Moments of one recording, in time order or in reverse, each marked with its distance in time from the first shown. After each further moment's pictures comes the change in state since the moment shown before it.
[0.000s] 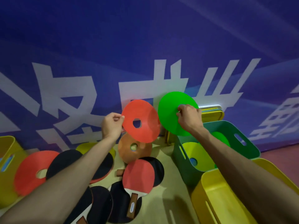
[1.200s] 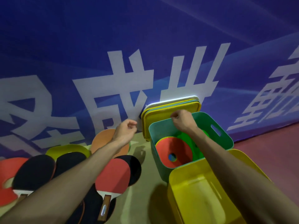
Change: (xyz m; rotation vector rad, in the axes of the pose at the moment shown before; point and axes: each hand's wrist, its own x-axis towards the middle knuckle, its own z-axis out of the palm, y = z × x) left_hand -0.063 0.008 0.142 0.258 -0.420 0.052; right_hand -0.009 0.118 -0.003 0.293 -0.253 0.170
